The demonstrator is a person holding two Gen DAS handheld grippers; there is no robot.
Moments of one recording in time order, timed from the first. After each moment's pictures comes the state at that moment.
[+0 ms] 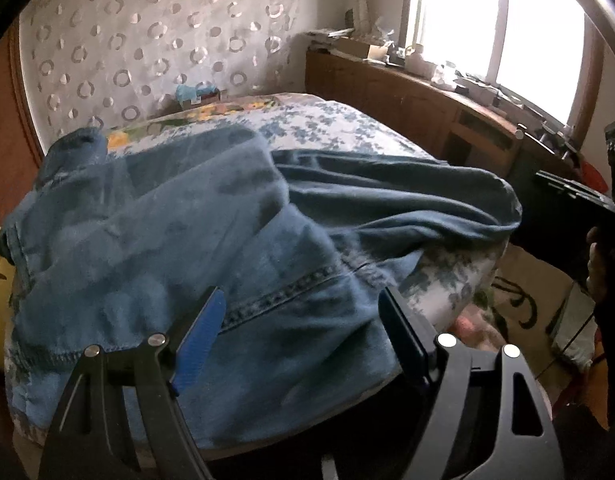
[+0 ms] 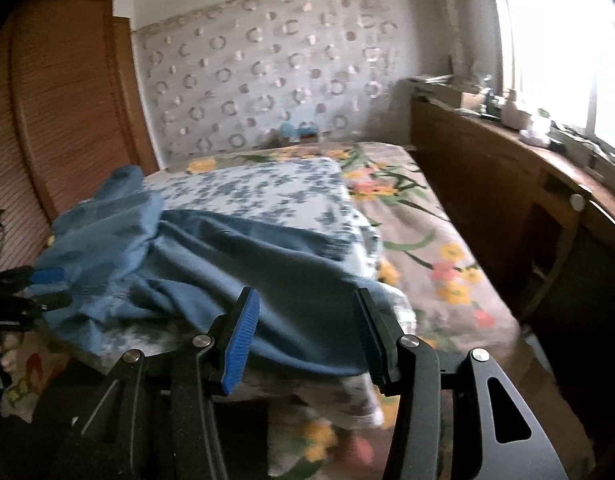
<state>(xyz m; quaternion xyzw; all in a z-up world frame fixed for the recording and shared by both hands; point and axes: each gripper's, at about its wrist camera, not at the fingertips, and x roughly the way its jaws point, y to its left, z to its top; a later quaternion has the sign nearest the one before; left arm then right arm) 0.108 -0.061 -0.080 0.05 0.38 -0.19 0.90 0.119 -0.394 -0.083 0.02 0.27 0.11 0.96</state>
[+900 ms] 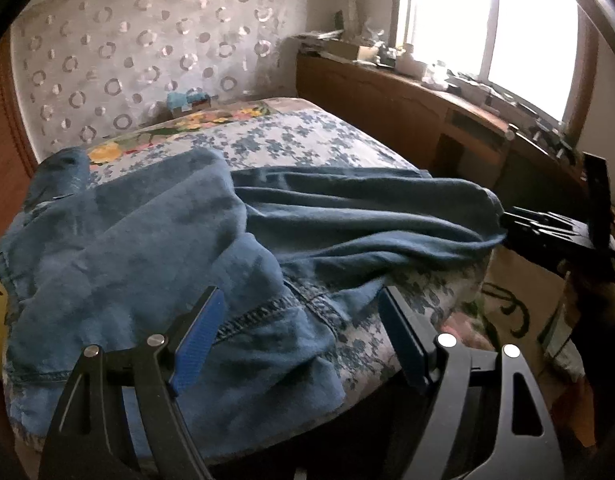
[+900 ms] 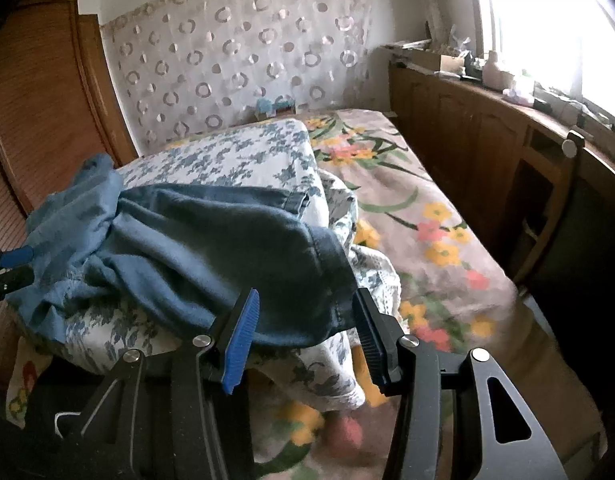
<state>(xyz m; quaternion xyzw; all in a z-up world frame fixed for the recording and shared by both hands) 0.110 -0.098 -0.068 0.06 0.38 -0.21 0.90 0.150 -0.404 -0.105 0.05 0.33 0.09 0.94</state>
